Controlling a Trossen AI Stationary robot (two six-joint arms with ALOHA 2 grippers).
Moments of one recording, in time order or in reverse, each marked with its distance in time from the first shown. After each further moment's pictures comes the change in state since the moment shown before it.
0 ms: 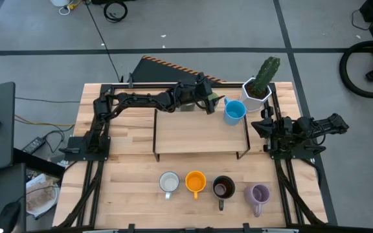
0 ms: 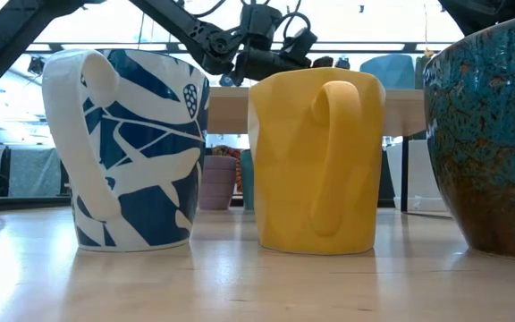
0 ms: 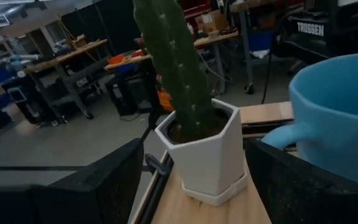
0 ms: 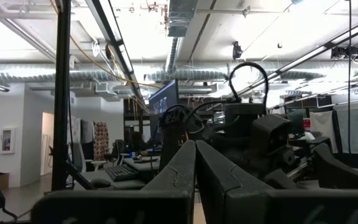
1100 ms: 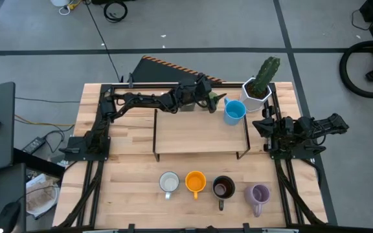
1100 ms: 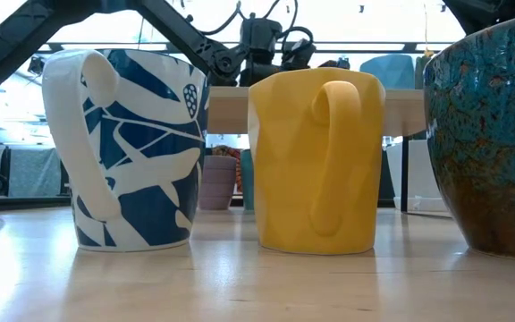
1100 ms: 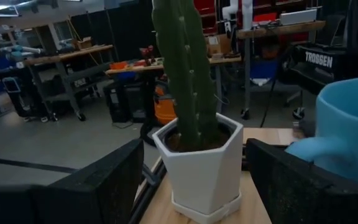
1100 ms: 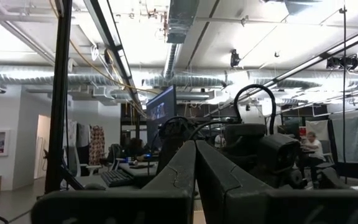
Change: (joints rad) left arm -0.001 0.074 0.000 0.158 0.014 -0.135; right arm 0.000 0.000 0.000 0.031 0.000 -0.037
